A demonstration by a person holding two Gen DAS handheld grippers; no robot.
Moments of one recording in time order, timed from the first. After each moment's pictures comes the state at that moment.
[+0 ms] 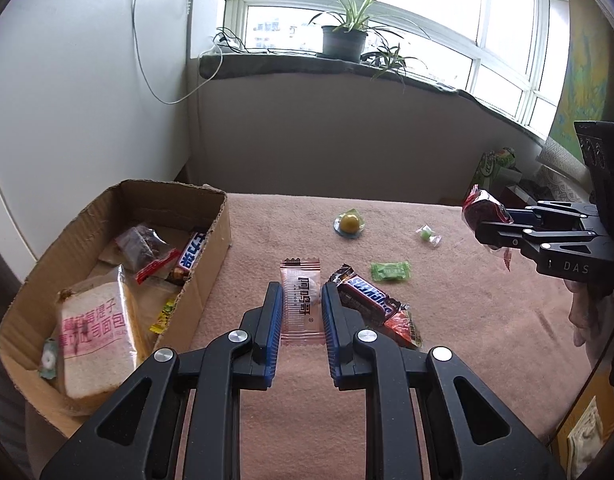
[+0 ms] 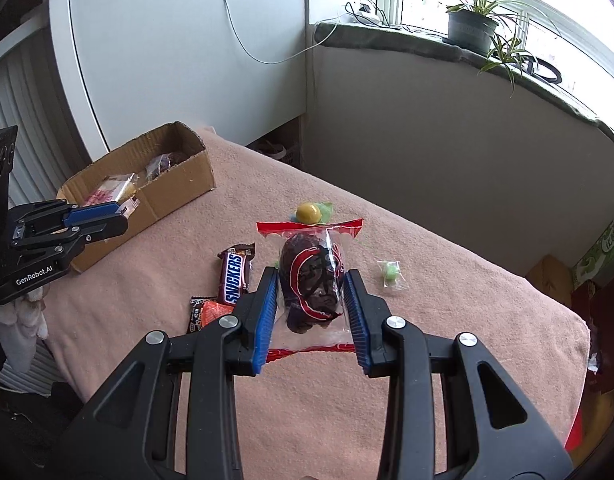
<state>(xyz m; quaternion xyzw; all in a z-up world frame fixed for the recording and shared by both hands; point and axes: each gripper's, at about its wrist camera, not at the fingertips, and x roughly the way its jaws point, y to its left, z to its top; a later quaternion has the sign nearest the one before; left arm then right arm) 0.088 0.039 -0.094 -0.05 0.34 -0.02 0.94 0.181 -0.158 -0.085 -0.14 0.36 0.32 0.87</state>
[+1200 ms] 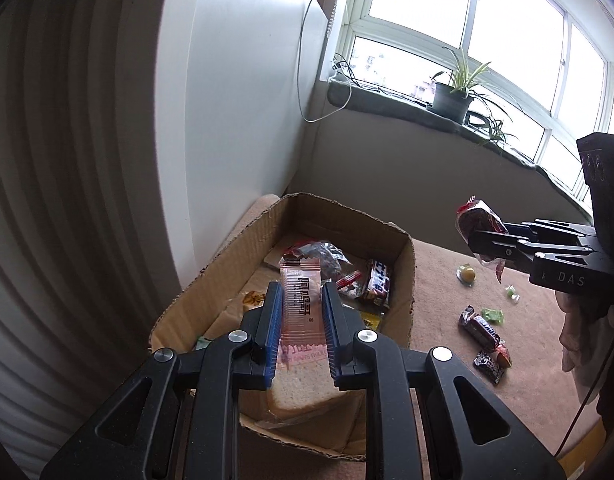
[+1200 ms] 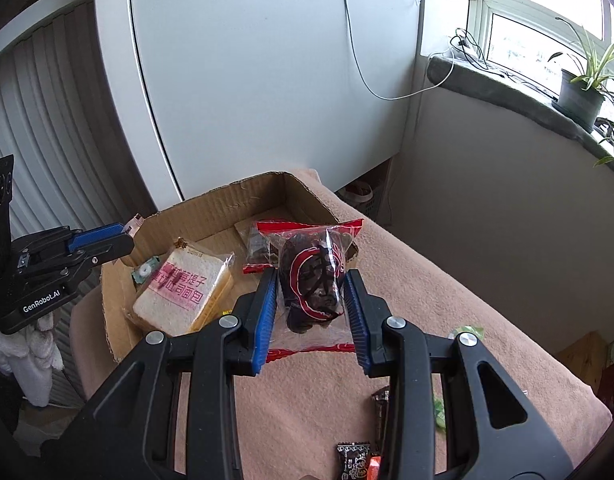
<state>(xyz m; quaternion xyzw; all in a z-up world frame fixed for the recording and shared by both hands) 0.041 0.192 -0.082 -0.13 0.30 0.11 0.94 0.180 0.043 -0.060 -0.17 0.33 0.42 0.83</state>
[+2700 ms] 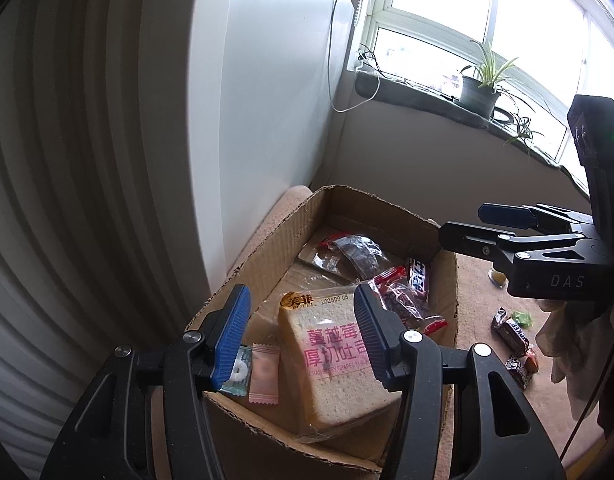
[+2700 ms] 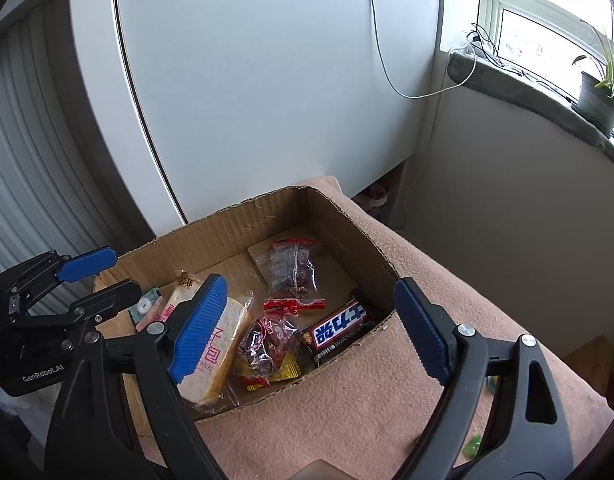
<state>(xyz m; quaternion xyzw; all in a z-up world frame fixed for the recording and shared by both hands) 0.048 0.211 -0.090 -0.14 0.31 0.14 0.93 0.186 0.098 -0.068 -0.16 0.34 0.41 0.83</state>
